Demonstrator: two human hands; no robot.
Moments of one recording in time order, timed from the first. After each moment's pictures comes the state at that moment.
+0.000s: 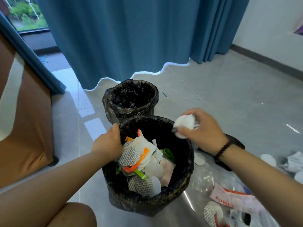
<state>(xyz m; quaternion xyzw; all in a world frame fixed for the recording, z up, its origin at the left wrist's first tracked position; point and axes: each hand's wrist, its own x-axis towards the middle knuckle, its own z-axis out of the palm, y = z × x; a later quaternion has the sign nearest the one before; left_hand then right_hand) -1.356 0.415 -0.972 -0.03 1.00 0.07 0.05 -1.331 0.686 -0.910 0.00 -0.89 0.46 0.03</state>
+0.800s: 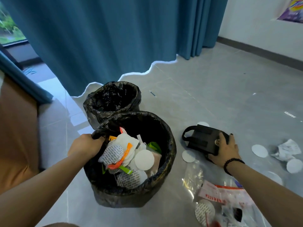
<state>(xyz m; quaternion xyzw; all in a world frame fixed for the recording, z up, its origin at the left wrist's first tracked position) -1.377 0.416 -0.975 -0.22 0.96 0.17 0.06 -1.334 0.839 -1.089 -0.24 -0.93 0.24 -0.13</state>
